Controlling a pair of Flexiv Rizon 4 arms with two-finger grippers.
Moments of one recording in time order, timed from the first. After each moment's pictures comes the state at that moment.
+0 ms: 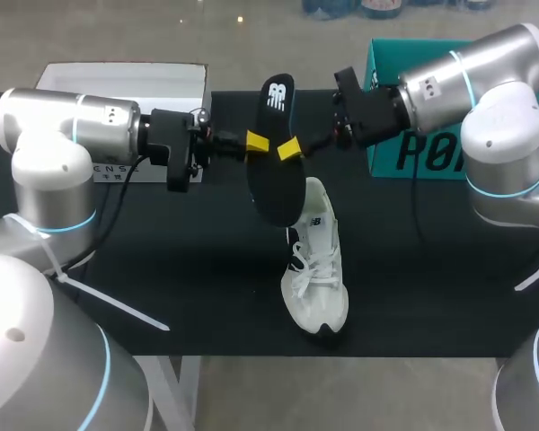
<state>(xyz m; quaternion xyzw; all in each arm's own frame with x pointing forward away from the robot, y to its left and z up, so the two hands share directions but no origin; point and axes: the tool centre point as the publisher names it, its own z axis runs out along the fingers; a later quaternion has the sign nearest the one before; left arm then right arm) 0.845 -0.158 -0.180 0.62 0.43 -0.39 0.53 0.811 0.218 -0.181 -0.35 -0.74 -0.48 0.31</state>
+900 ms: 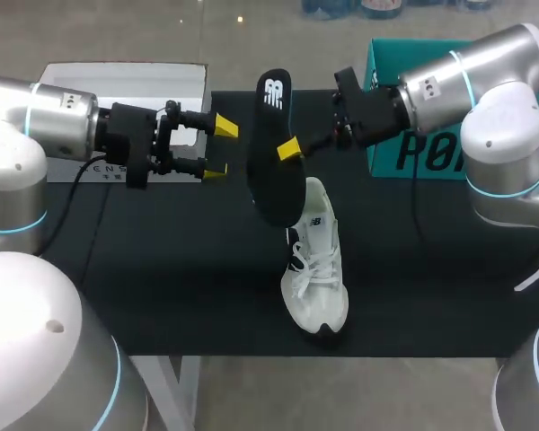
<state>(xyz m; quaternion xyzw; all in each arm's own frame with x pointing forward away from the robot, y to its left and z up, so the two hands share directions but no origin) 0.827 -0.096 -0.168 0.58 0.54 -0.40 0.47 0.811 0.219 -0.181 -0.35 -0.74 -0.48 0.31</state>
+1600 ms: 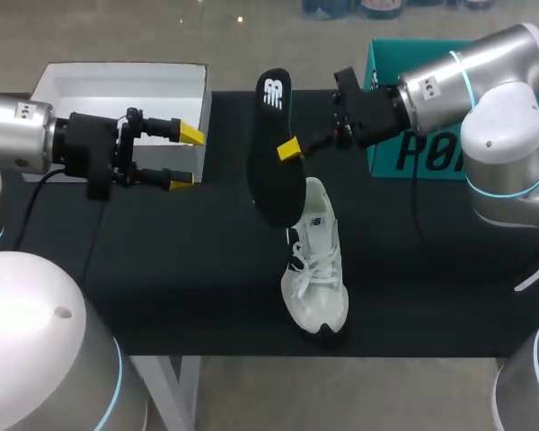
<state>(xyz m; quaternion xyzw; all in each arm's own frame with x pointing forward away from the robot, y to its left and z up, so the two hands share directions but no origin) 0.801 -0.052 -0.161 0.56 0.57 -0.39 0.46 0.811 0.219 -0.181 -0.35 -0.74 -0.48 0.31</state>
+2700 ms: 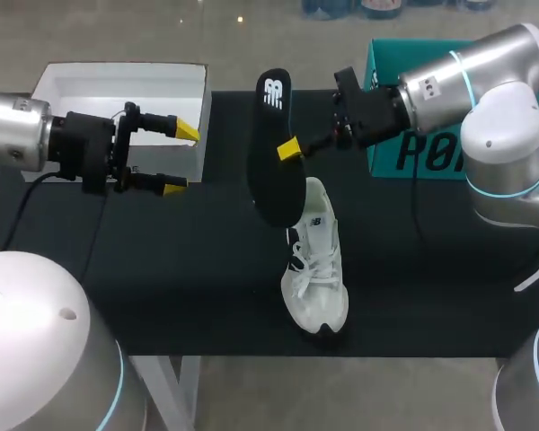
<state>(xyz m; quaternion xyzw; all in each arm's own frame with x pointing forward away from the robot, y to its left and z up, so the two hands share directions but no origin) 0.808 -0.042 -0.169 0.49 0.64 -0.44 0.40 0.811 0.219 -0.181 -0.35 -0.74 -0.48 0.31</state>
